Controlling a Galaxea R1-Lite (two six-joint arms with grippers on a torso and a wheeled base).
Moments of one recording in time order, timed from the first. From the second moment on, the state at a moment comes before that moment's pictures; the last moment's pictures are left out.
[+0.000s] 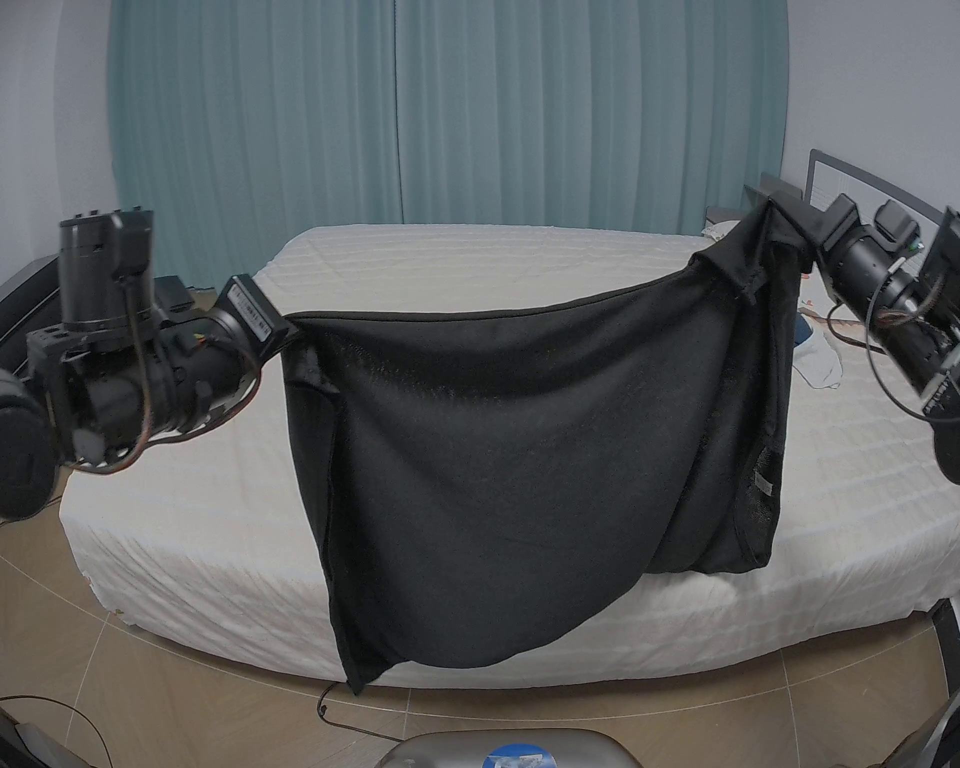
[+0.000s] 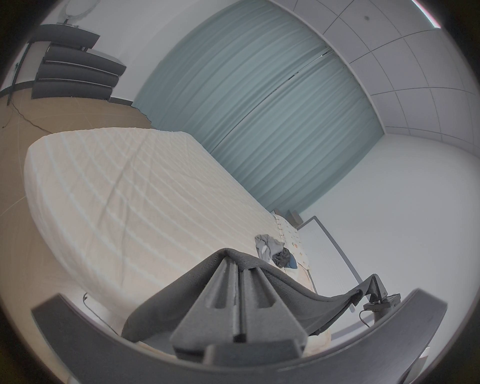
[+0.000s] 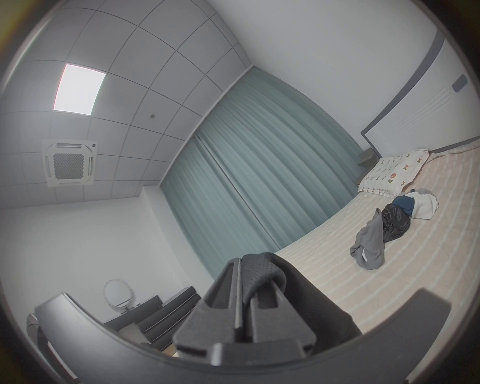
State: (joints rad) left arm -0.42 1.52 -0.98 -0.30 0.13 -0.85; right arm 0.25 1.60 -0.92 -1.01 0.05 0.64
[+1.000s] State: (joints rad) left arm -0.34 2.23 -1.48 -0.36 0.20 -0.87; right arm 0.22 2.28 -1.27 -1.06 -0.09 0.56
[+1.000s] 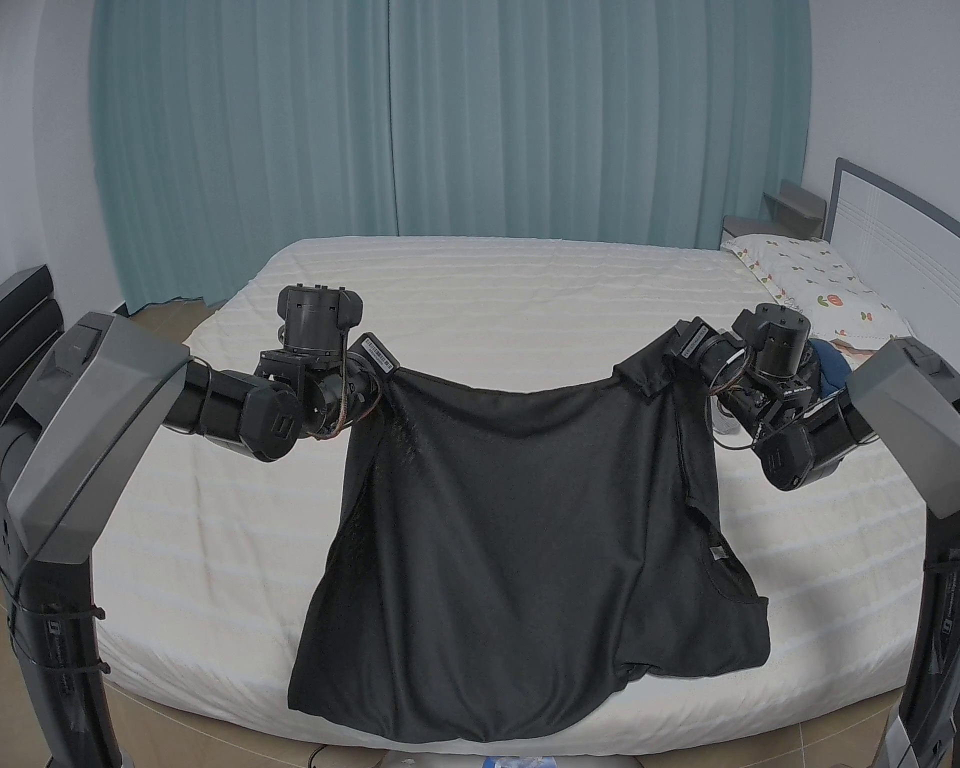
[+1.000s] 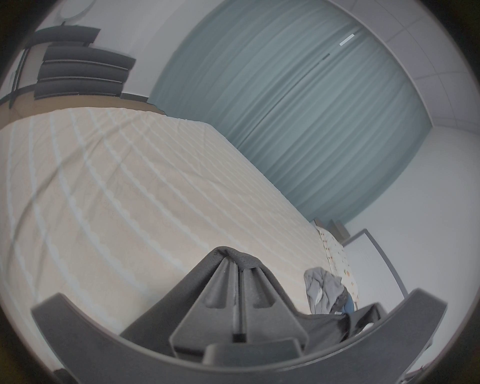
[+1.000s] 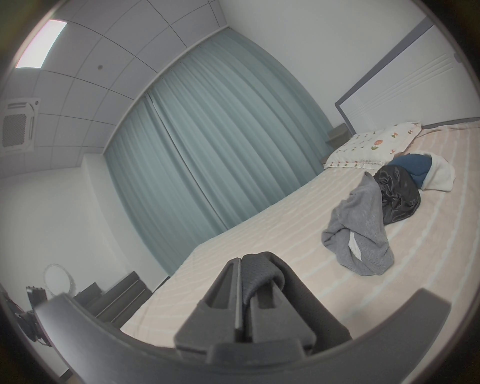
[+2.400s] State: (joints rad) left arm -0.27 2.45 -1.45 -0.30 0.16 -0.91; right arm 0.07 2.55 -1.37 -0.92 -0.08 0.62
